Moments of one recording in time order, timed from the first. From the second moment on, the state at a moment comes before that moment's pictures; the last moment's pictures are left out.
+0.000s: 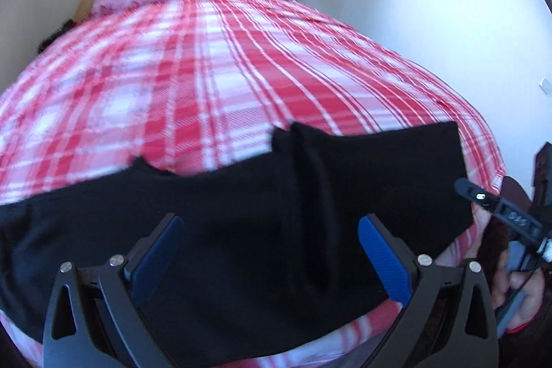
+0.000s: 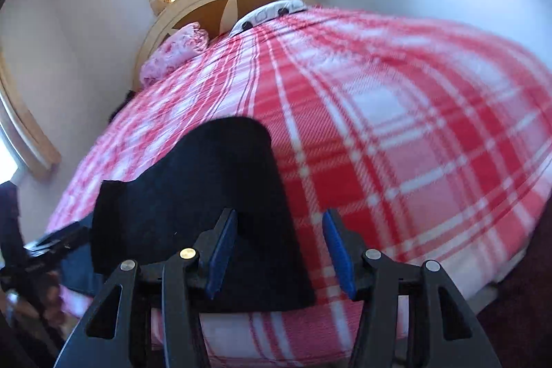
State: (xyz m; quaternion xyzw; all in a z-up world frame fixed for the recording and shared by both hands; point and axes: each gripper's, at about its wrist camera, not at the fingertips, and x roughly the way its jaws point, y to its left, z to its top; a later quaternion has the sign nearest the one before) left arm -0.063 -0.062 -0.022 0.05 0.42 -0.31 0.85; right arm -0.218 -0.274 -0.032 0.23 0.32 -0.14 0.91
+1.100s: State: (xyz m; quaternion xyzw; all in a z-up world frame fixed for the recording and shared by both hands) left arm -0.087 -0.094 -0.042 0.12 0.44 -0.28 0.84; right arm -0.187 -0.240 0.013 0.10 0.24 -0.20 0.94
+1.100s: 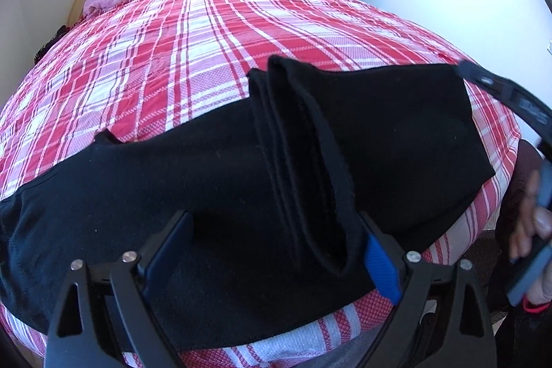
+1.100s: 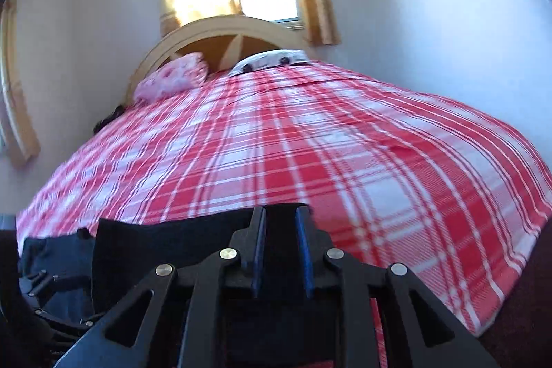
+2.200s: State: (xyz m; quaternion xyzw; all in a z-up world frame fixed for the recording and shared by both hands) left arm -0.019 0.029 -0.044 0.11 0.43 -0.04 0.90; right arm -0.120 -0.116 -0.013 0.05 0.26 -0.07 0.96
